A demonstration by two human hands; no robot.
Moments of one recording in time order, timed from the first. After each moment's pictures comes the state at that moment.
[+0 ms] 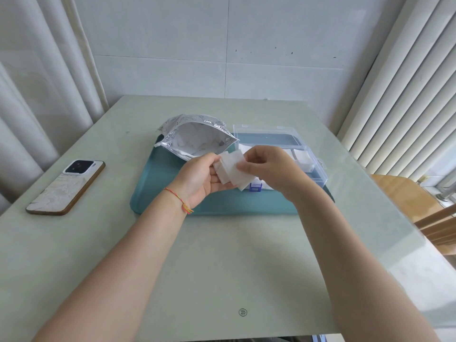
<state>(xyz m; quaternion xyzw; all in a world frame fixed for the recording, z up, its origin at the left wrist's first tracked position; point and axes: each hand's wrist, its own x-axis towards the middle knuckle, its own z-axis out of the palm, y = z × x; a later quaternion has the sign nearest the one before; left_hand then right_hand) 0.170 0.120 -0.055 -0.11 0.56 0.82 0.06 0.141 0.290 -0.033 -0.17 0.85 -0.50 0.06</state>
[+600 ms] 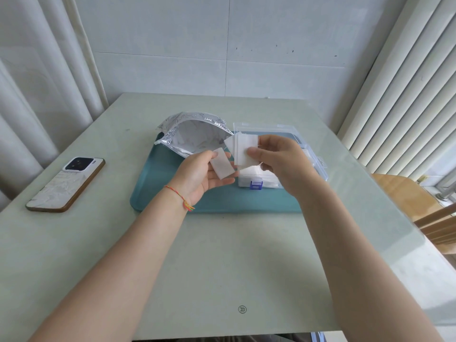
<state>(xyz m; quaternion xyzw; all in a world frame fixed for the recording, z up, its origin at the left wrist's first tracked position) 0.169 0.120 -0.056 -0.11 0.58 0.81 0.04 0.137 0.297 -0.028 -0.13 0.77 -0.62 0.04</state>
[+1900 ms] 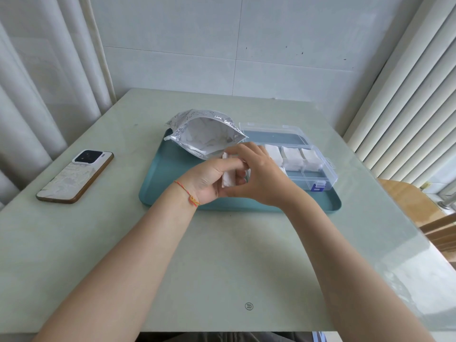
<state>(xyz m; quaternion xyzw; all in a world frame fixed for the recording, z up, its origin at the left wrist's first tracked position) 0.179 0.121 -0.052 0.00 0.58 0.80 0.16 0.150 0.263 -0.056 -0.36 0.87 -0.33 -0.06</state>
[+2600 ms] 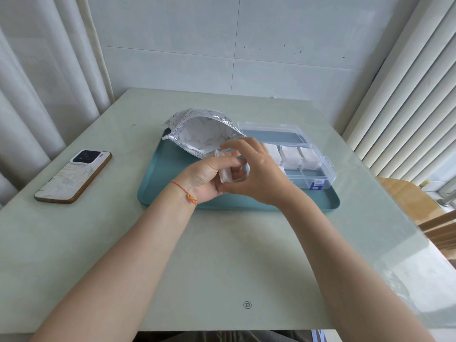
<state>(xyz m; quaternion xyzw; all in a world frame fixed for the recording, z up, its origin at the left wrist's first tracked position) 0.179 0.117 -0.052 0.04 0.53 0.83 0.18 0.148 0.263 -0.061 -0.36 0.86 -0.36 -0.09</state>
